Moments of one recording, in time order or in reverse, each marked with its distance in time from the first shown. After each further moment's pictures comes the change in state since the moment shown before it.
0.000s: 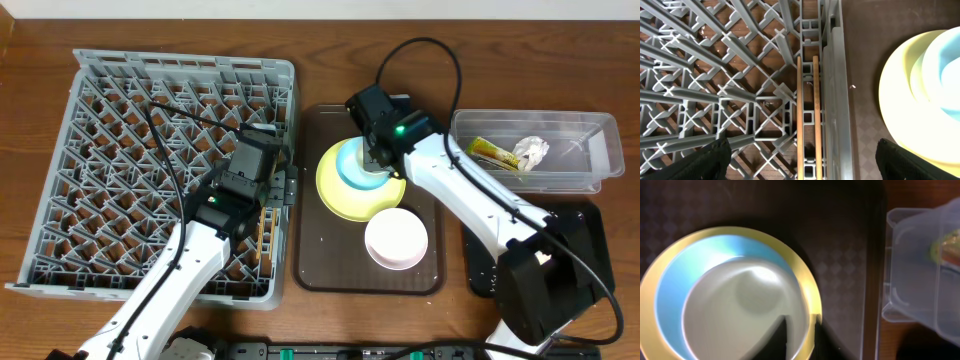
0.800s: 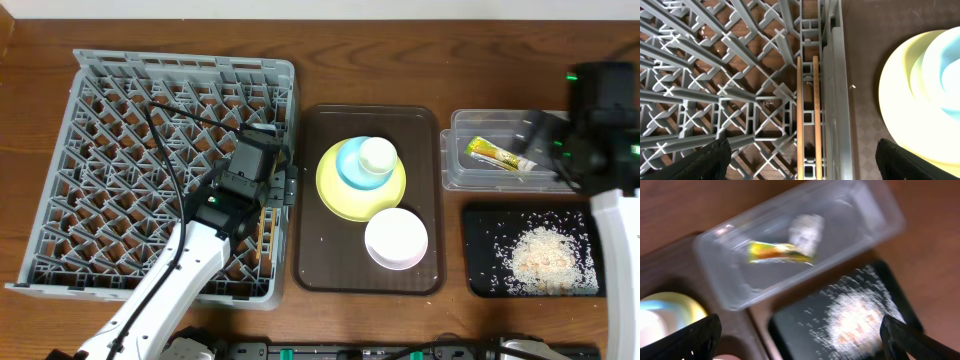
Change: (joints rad) left arm 0.000 0.000 0.000 -0.001 0.000 0.000; right arm -0.620 -0.480 0.083 -0.385 -0.063 -0.109
